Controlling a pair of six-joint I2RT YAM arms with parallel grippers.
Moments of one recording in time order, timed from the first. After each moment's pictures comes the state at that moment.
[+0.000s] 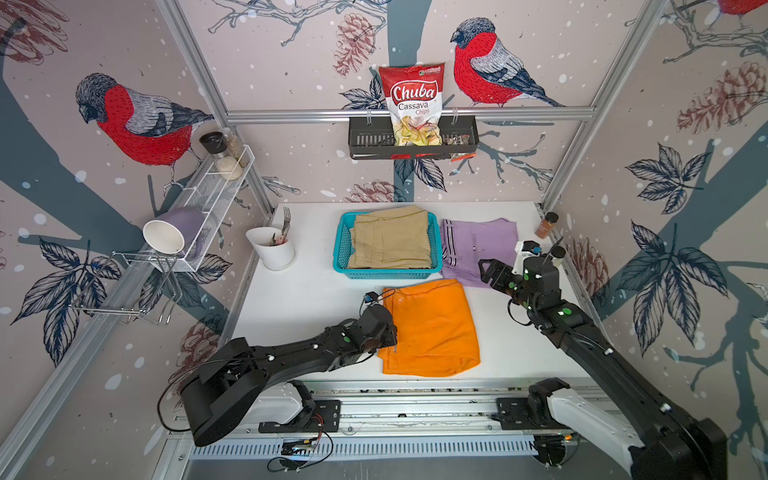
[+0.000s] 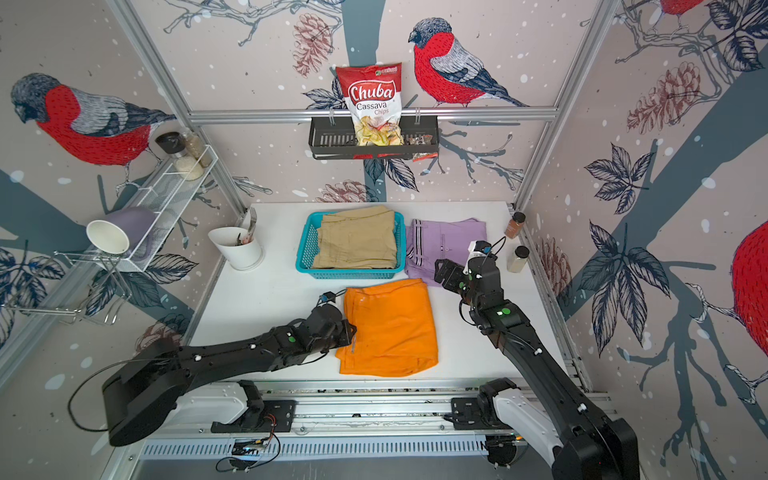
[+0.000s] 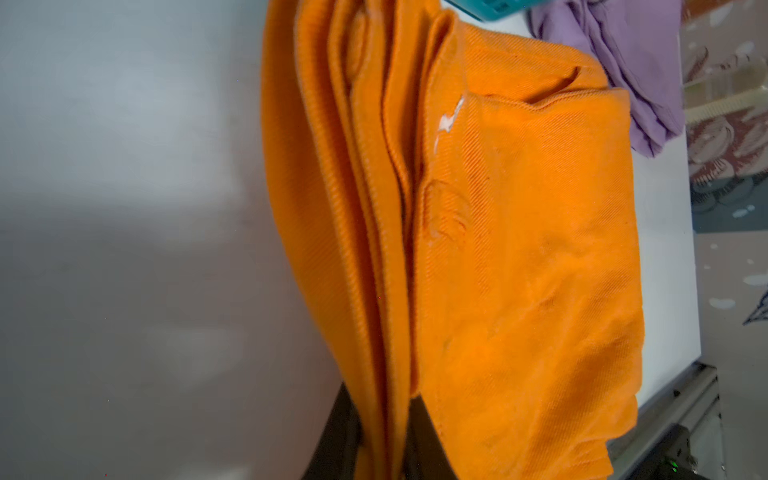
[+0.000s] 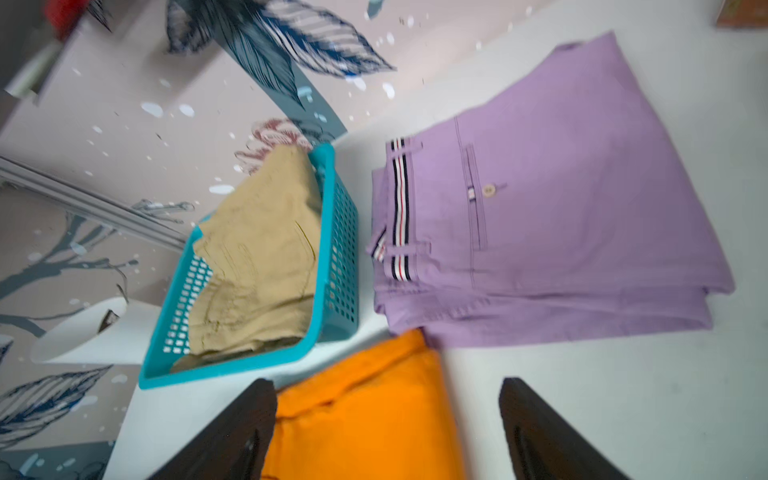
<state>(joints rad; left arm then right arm) -0.88 1.23 0.45 -0.06 -0.08 -0.96 0.35 0.96 0.61 -0.20 -0.03 0.61</state>
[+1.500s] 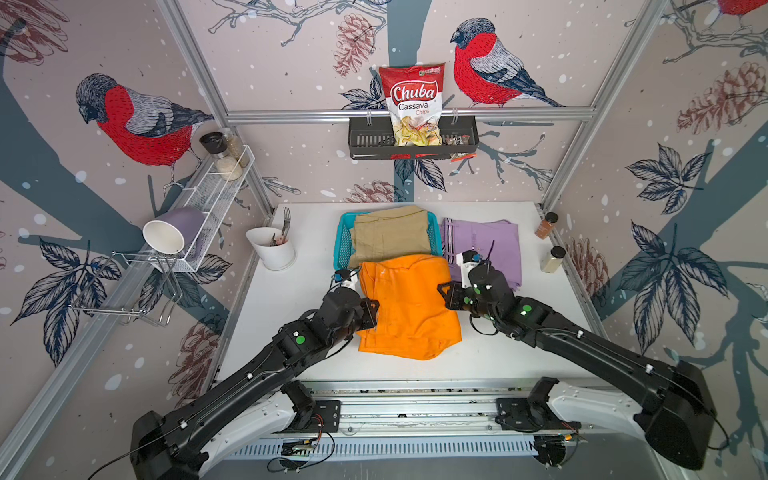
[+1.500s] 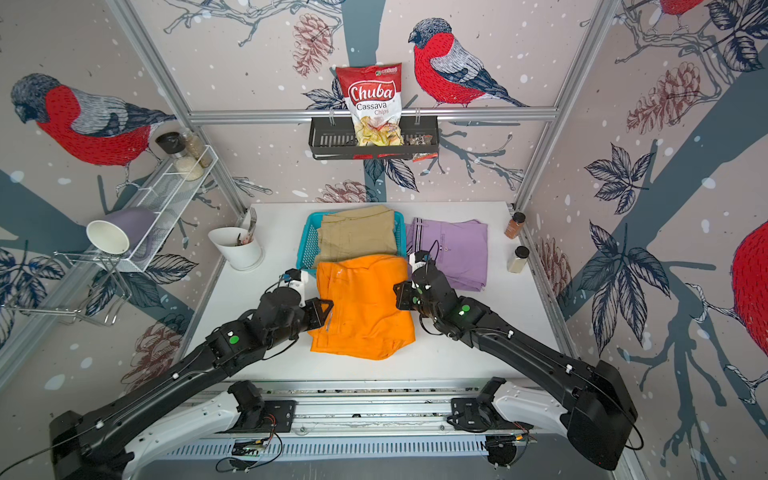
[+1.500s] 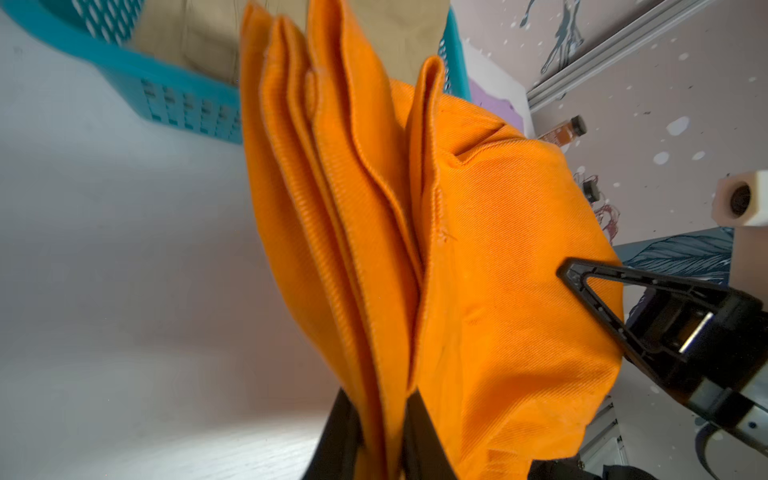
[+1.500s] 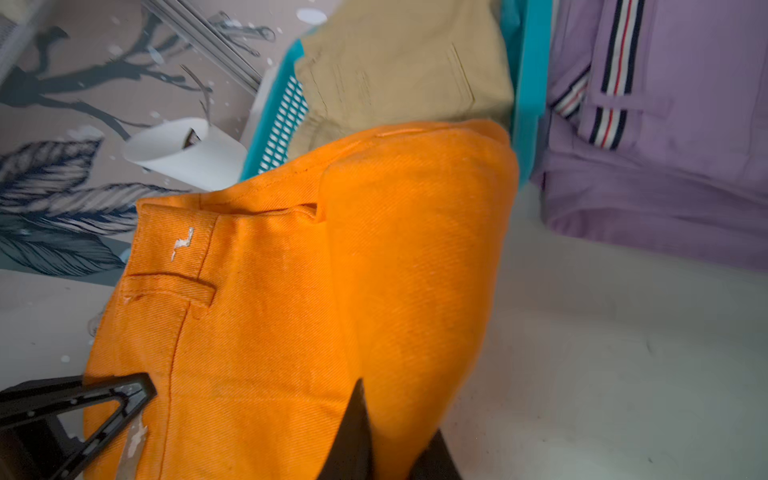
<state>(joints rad) -0.76 0.84 0.76 -0.50 -0.12 -0.87 0.80 1.11 0.85 -0.26 0.04 0.69</state>
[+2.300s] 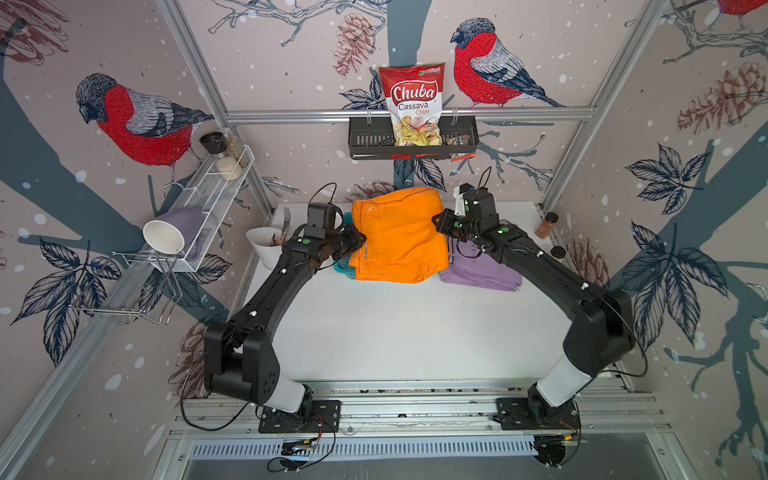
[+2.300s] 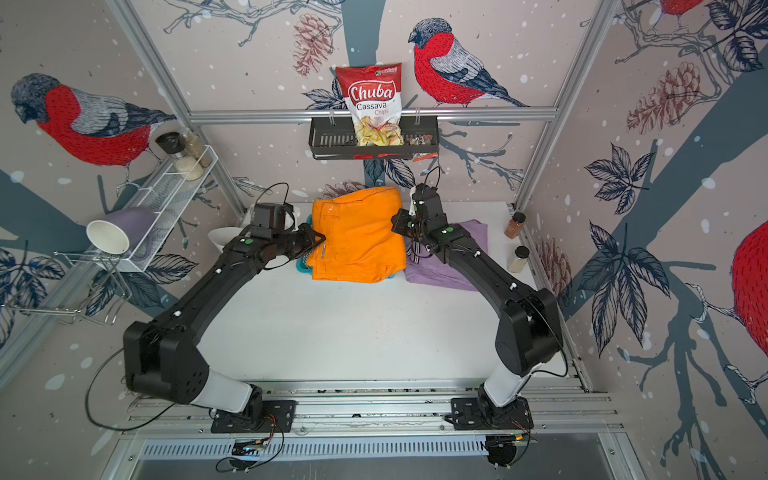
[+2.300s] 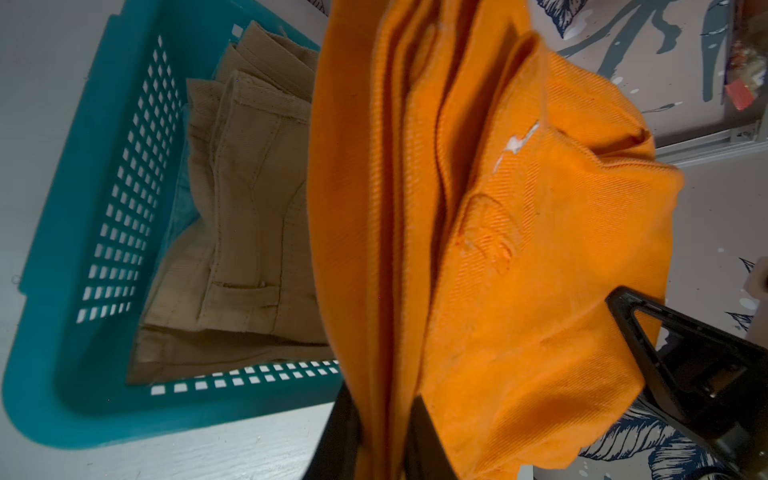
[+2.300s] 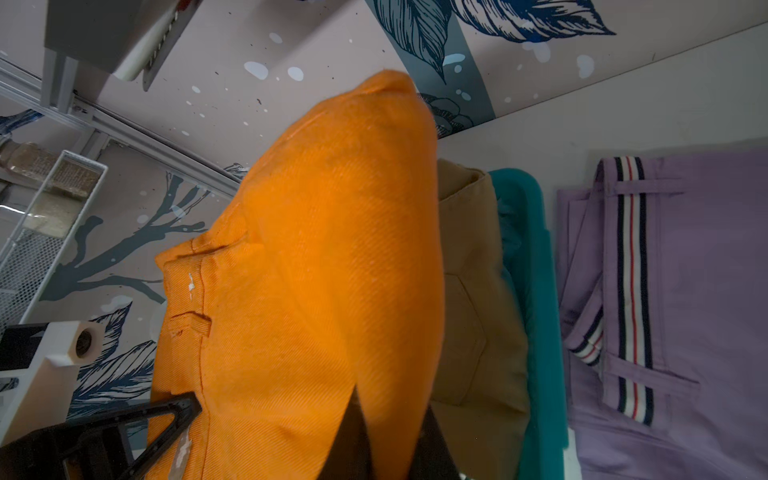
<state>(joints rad) -0.20 1.54 1.32 -0.49 0.37 -0.69 0.51 1.72 1.51 -0.30 -0.14 0.63</state>
